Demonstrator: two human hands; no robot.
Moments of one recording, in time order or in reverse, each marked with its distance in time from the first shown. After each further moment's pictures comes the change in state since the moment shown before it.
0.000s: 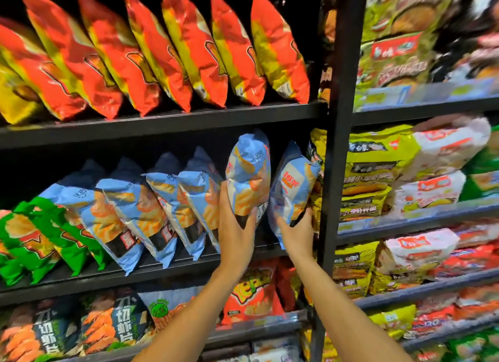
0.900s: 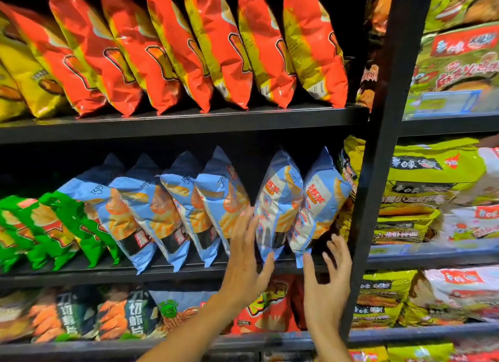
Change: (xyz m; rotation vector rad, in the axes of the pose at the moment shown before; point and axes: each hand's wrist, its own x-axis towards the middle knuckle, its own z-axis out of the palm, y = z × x) left_hand -0.022 -0.063 -0.009 0.318 -0.183 0.376; right_hand -0.060 0.027 -0.013 0.244 0.150 -0.273
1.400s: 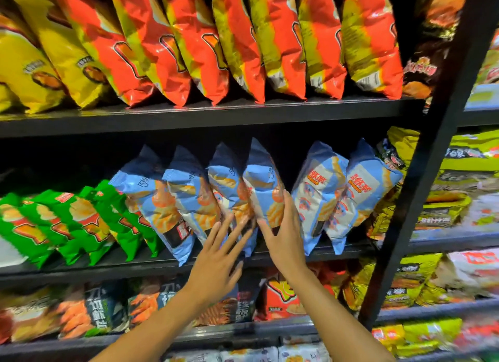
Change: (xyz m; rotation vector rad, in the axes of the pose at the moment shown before) left_hand -0.044 -0.103 -0.134 0.664 -0.397 0.213; right_hand -0.021 -0.018 0.146 -0.375 -0.450 -0.168
